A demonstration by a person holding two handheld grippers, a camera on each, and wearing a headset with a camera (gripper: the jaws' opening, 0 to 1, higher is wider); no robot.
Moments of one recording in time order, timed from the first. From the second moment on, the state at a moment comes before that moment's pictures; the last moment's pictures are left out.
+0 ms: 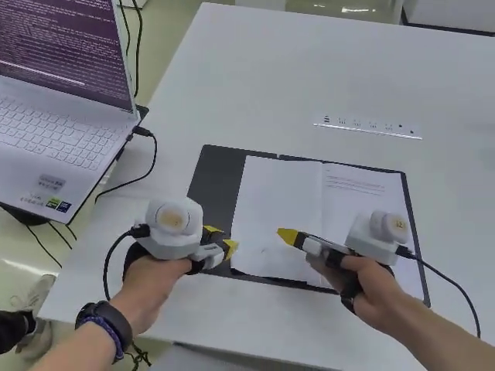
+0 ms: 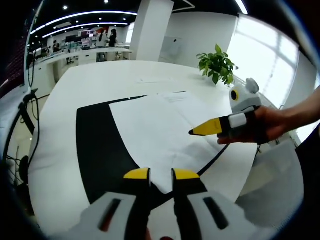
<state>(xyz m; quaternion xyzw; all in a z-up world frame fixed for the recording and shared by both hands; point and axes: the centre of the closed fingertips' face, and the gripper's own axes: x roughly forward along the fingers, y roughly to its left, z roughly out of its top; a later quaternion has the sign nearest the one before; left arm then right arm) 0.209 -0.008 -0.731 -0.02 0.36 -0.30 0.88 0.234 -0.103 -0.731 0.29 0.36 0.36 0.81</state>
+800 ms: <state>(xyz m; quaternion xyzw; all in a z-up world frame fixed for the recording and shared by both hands) 0.200 -0.024 -0.788 0.02 0.43 -0.30 0.85 0.238 -0.127 -0.744 0.29 0.37 0.34 0.81</state>
